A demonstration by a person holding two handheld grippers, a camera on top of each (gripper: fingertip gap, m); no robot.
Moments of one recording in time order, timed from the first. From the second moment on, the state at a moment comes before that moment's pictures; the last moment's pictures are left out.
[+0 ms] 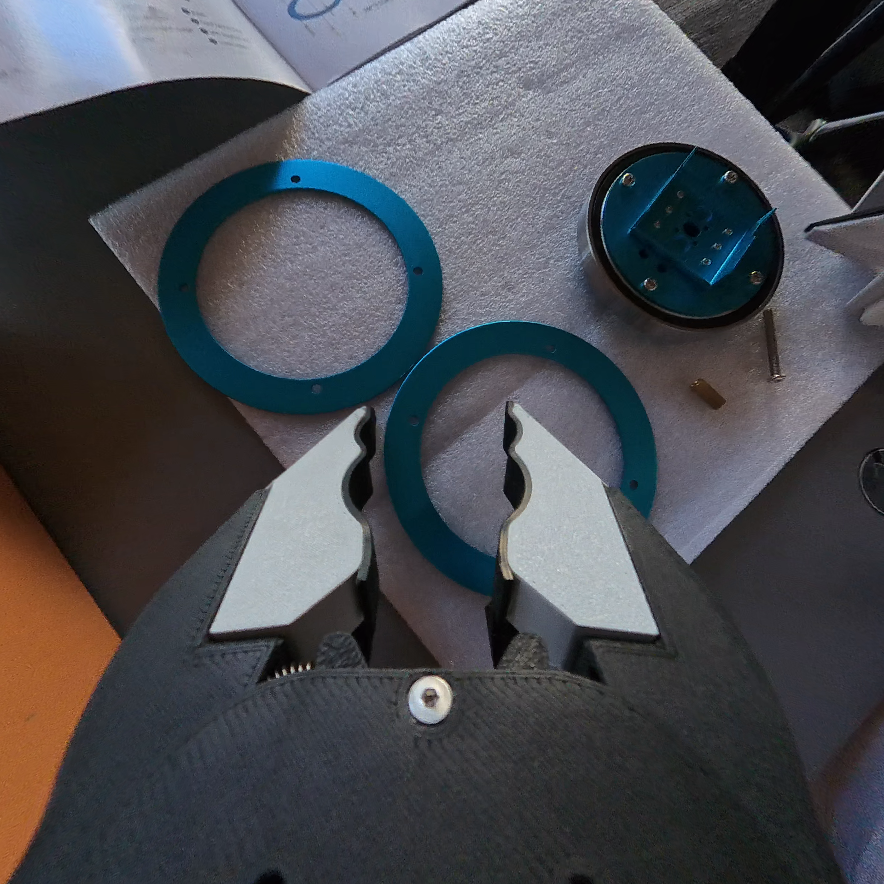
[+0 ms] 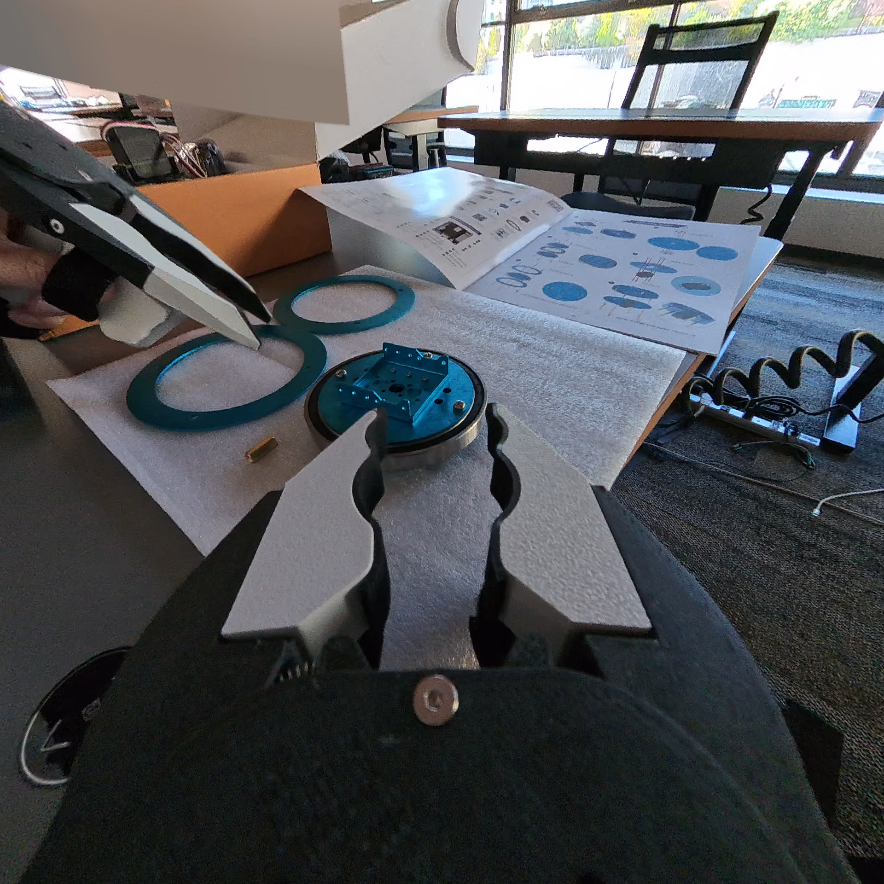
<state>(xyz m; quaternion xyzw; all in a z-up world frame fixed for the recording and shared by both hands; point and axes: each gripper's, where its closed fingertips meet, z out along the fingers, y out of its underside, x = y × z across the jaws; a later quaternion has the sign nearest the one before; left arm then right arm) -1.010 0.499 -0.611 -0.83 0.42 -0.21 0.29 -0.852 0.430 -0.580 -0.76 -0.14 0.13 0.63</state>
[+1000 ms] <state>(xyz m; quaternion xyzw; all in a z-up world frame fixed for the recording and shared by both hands) -1.017 0.500 -0.608 -0.83 0.42 -0.20 0.30 -0.871 0.413 -0.567 -0.73 -0.28 0.16 0.60</state>
